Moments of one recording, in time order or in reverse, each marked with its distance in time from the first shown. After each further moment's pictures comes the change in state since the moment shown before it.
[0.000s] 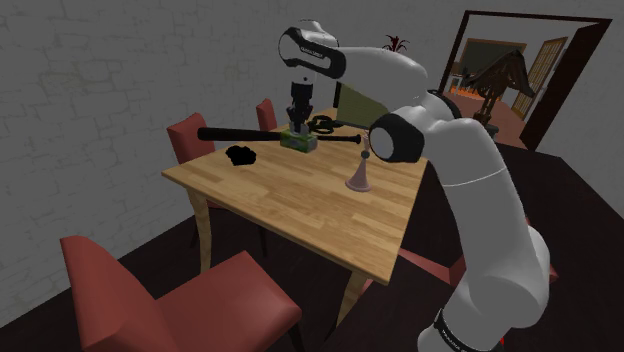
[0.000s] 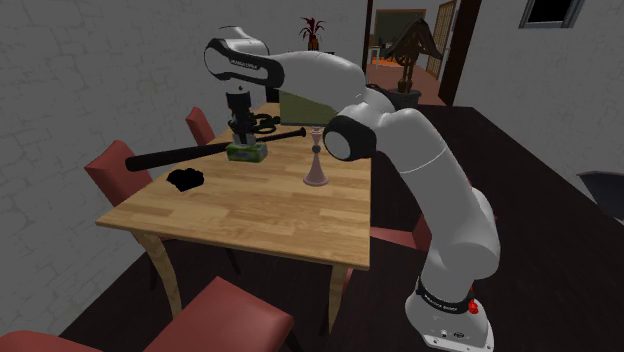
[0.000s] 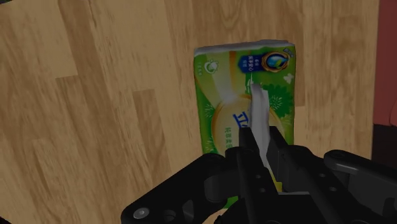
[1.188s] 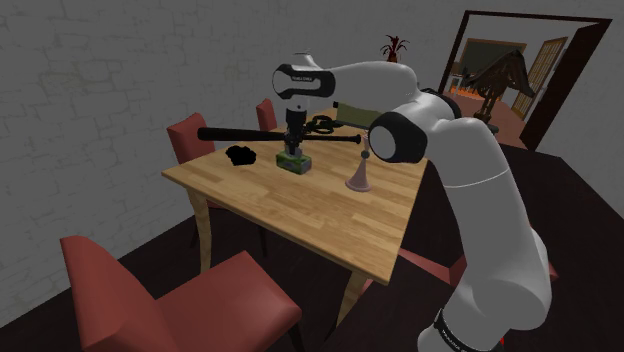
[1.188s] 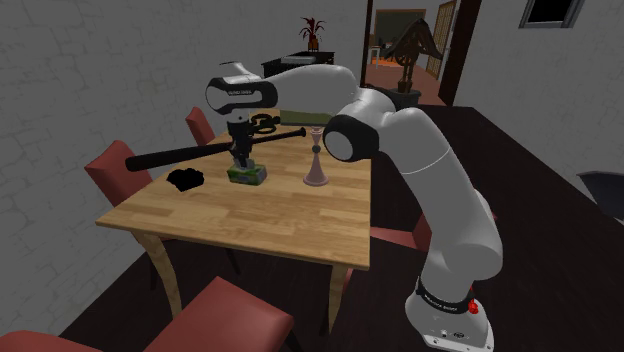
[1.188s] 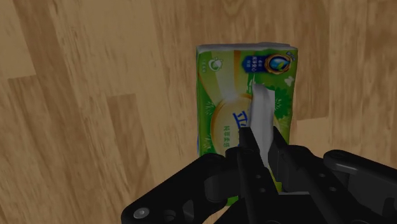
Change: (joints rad) arm 0.063 -0.030 -0.003 -0.302 -0.006 0.257 -0.021
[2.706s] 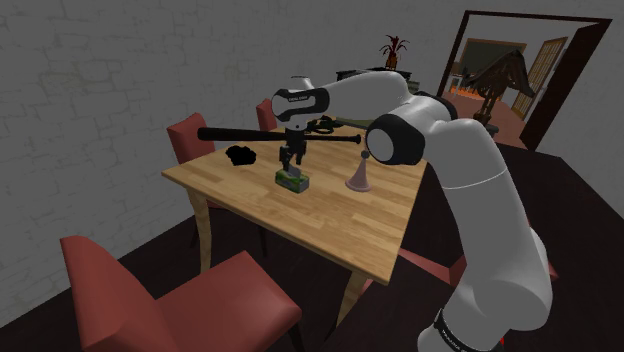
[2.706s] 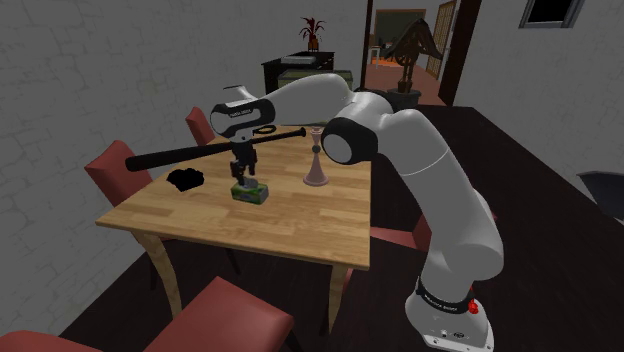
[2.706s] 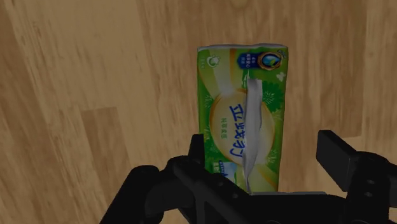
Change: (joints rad) arm 0.019 0.014 0.006 -0.159 0.010 0.170 -0.018
